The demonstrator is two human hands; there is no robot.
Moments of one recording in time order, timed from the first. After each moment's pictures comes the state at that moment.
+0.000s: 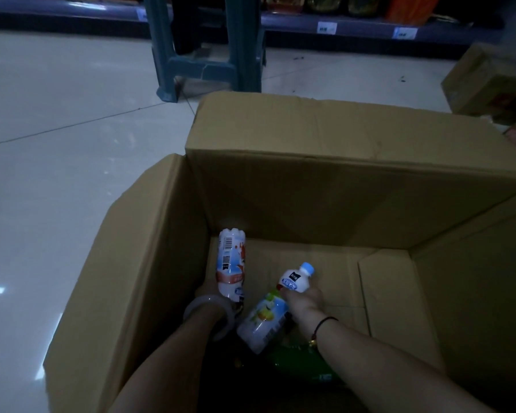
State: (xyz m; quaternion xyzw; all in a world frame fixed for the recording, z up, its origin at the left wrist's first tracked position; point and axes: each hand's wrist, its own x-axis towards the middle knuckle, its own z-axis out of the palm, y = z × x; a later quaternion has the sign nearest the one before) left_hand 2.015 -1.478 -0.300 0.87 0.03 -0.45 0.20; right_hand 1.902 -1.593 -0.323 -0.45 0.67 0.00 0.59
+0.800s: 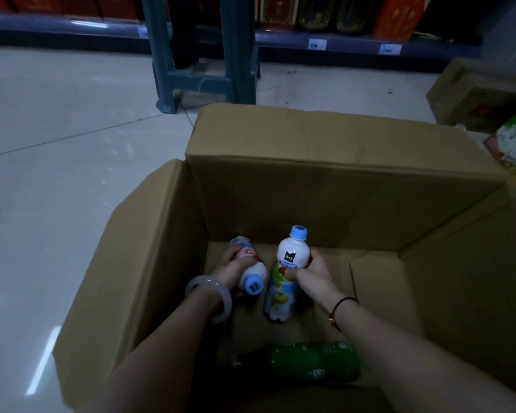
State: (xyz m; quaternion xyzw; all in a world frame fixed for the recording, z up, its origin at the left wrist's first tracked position) left_hand 2.018 -1.508 -0.260 0.71 0.04 -0.47 0.51; right_hand 1.903 -1.634 -0.277 -0.62 0.52 -0.03 0.59
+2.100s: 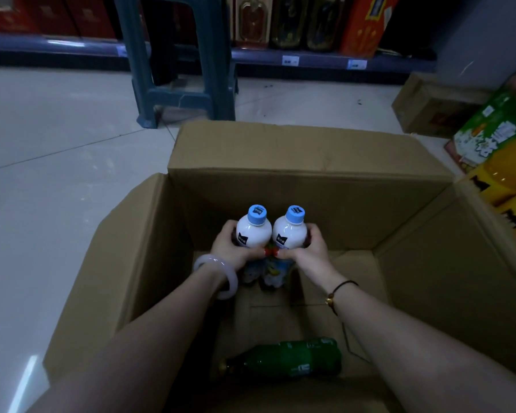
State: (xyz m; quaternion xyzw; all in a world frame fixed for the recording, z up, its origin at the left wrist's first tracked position) left_hand 2.015 -1.539 -0.223 0.74 -0.16 -0.37 0.55; right_hand 1.896 -1.653 -0.224 -0.61 0.46 -0.16 0.63
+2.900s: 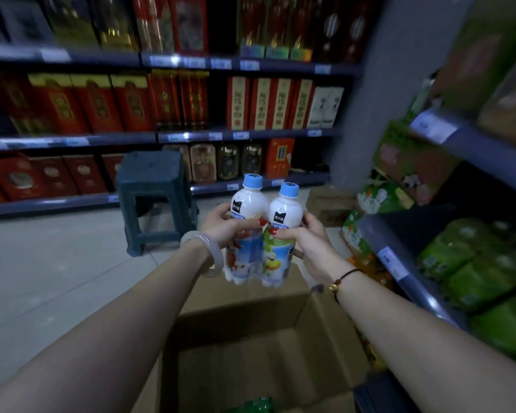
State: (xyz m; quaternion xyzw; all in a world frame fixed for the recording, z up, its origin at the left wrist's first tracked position) left_hand 1.979 -1.592 0.360 0.65 -0.25 -0.43 0.58; right_hand 1.830 -1.686 0.345 -0.57 0.40 -0.29 0.66
